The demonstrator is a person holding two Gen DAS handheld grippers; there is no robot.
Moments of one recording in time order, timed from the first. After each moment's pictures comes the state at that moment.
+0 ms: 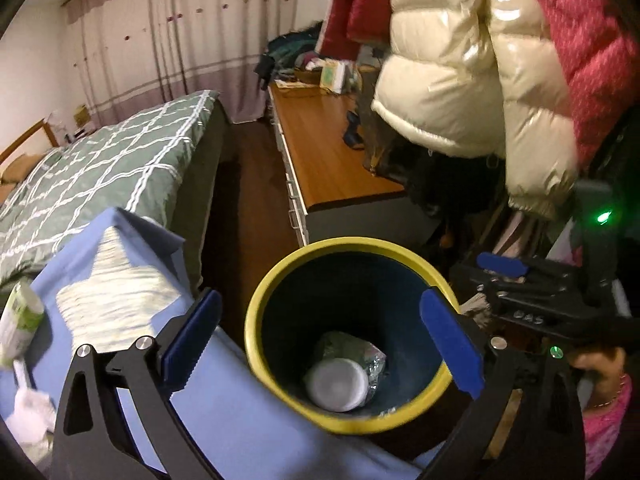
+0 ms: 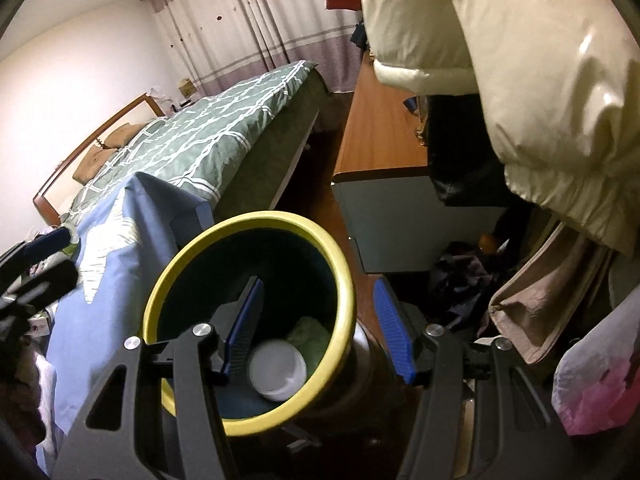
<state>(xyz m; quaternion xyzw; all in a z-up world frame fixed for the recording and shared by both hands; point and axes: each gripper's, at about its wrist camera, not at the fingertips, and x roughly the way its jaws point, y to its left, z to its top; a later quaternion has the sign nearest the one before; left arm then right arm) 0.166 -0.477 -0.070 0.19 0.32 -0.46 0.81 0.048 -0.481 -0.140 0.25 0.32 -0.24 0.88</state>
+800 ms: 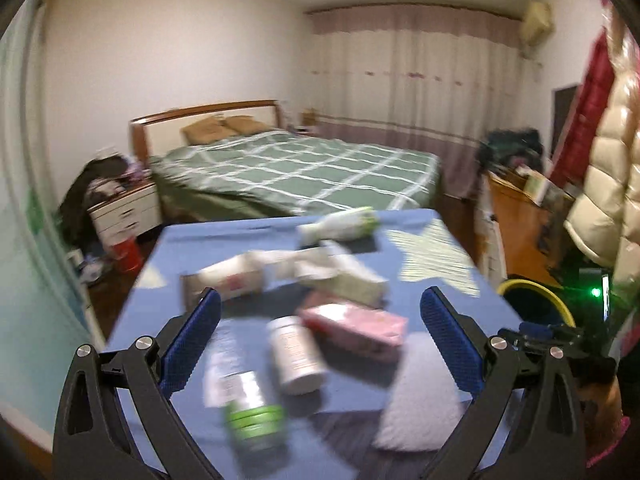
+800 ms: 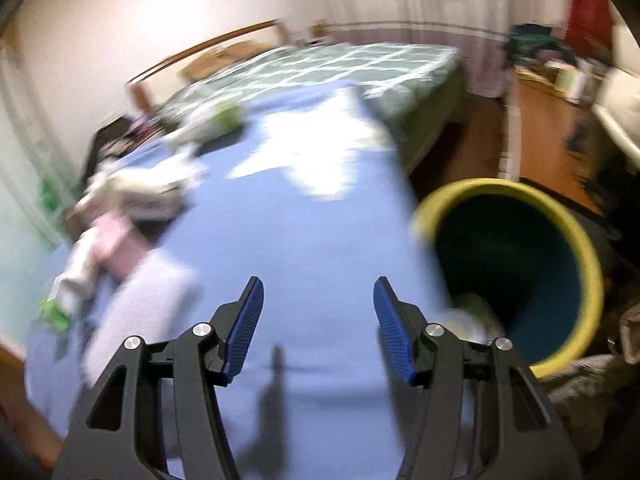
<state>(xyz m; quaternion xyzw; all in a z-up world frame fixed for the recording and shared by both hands) 0.108 -0.085 0.000 0.02 0.25 -0.10 0.96 0.146 -0.232 -0.119 0.13 0.40 -0.03 0.91</state>
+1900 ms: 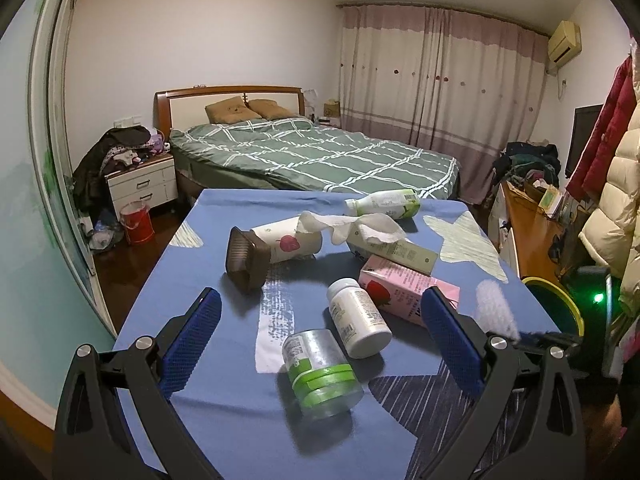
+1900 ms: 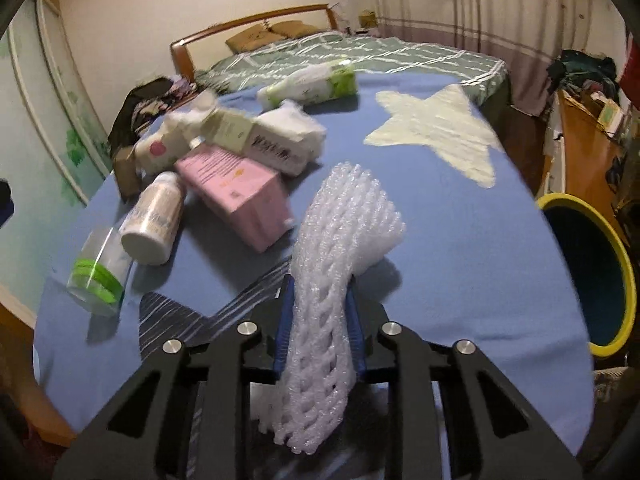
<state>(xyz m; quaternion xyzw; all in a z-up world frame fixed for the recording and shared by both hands) 0.100 -0.025 -0.039 -0.02 0.27 -0.09 0.96 0.155 -0.129 -0.119 0.08 0.41 0.00 0.91</state>
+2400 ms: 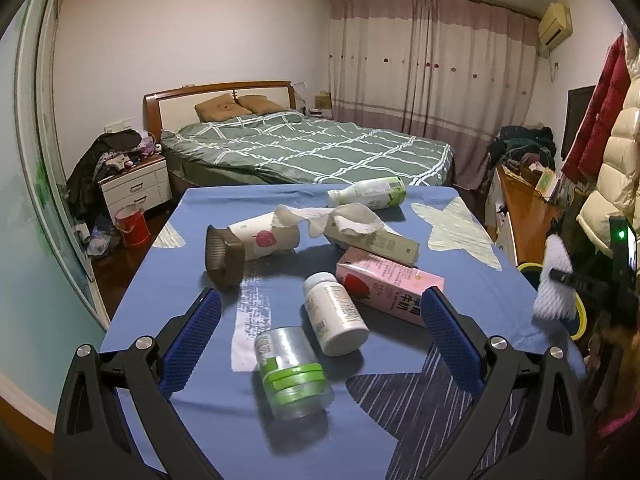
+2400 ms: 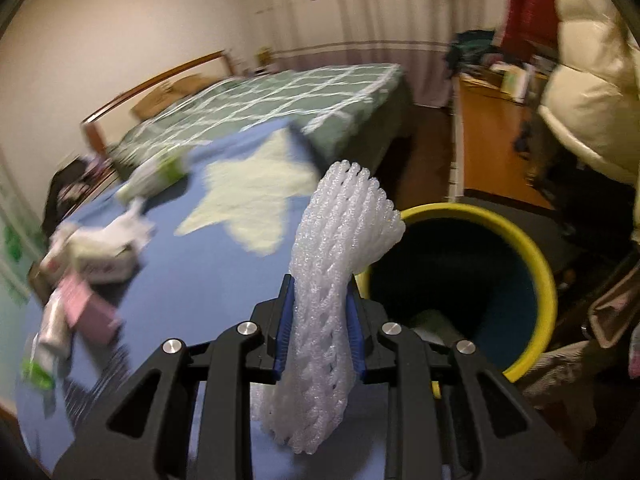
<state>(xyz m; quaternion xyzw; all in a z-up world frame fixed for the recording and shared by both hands) 0.104 -0.058 -0.040 0.01 0.28 -0.10 0.96 0.142 -0.291 -0.099 0.15 0.35 -0.17 0.91</state>
